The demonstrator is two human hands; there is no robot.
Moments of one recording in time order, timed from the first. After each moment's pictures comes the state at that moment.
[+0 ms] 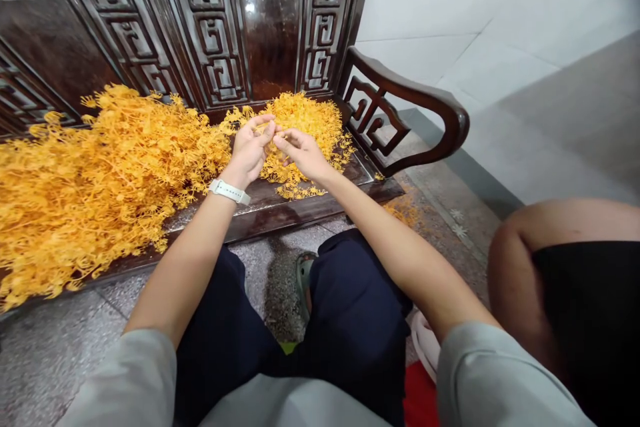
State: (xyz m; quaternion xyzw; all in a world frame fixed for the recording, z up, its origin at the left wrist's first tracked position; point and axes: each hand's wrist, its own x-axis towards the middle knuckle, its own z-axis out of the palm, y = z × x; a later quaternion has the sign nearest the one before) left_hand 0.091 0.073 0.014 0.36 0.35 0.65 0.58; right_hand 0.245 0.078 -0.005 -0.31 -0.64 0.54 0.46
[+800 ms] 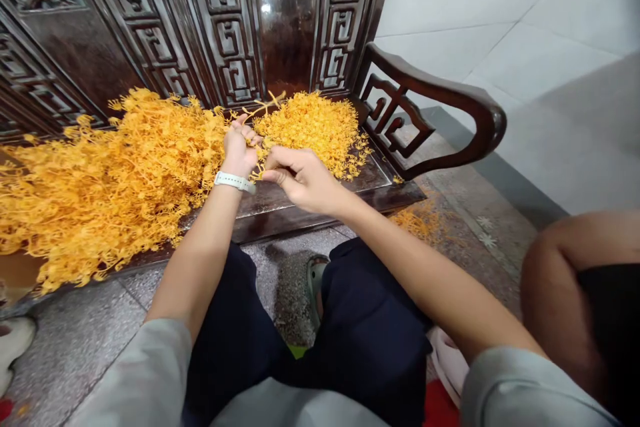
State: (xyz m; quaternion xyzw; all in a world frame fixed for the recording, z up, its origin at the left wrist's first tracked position) left_hand 0.043 0.108 0.009 0.16 0.40 0.72 0.54; right_hand 0.225 0.008 0.048 -0.15 -0.83 0.33 0.43
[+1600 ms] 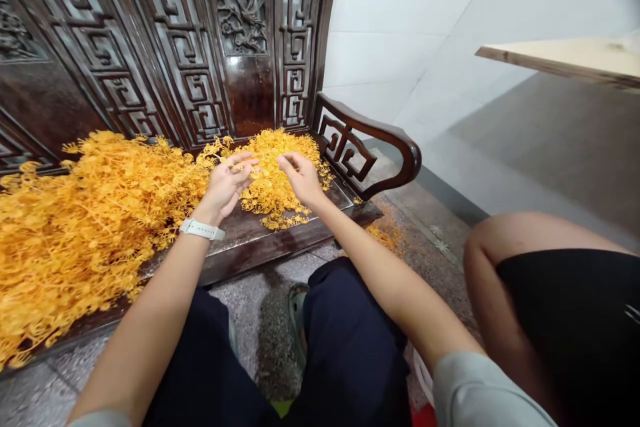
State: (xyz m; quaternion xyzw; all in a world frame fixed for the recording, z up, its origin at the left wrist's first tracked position) left_hand 0.068 0.072 0.018 0.39 0.35 0.61 0.59; right_hand 0.275 0.095 -0.003 -0.41 -0.67 0.31 0.54
